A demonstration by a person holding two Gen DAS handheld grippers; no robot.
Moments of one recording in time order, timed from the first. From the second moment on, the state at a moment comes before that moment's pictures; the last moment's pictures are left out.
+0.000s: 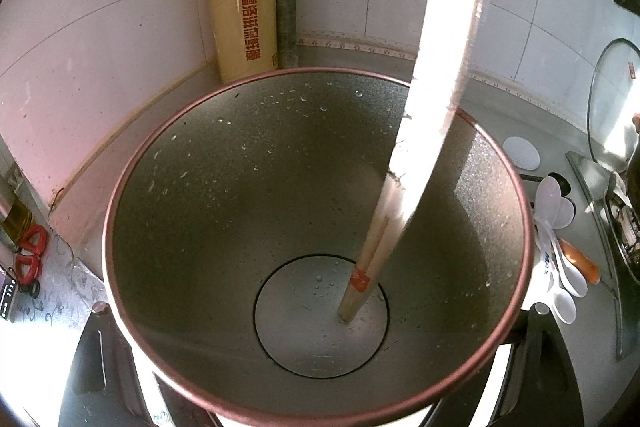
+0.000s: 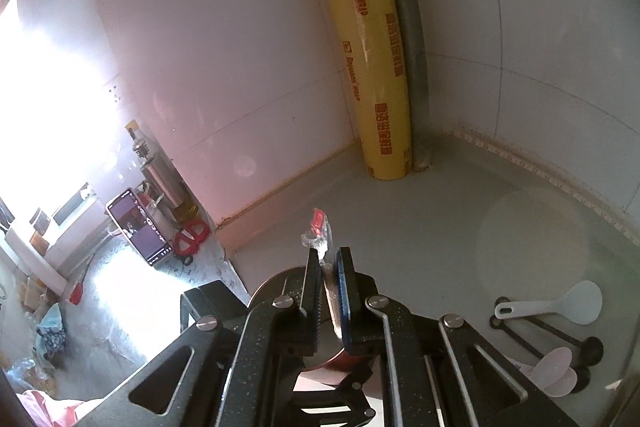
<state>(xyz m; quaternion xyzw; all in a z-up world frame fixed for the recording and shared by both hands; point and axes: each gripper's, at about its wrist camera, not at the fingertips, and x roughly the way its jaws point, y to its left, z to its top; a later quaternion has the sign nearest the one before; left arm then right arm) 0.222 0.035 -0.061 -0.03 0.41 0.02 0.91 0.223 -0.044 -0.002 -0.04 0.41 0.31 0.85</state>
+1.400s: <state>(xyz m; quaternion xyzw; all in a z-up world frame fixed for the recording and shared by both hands) 0.226 0.017 -0.059 -0.03 0.41 0.06 0.91 0.192 -0.277 -0.010 0.09 0.35 0.08 0.93</state>
